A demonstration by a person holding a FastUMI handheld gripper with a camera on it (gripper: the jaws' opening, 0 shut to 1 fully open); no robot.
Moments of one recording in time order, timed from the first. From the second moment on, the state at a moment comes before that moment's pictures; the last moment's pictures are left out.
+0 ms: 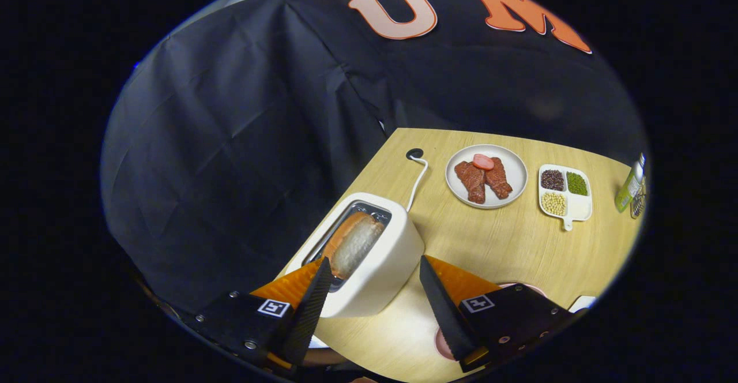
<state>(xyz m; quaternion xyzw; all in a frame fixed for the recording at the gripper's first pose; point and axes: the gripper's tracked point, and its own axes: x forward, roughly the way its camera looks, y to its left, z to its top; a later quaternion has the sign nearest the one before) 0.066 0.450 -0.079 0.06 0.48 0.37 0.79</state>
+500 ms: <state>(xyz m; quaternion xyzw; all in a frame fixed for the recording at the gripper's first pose) 0.072 0.505 -0.114 0.07 0.55 0.36 0.75</state>
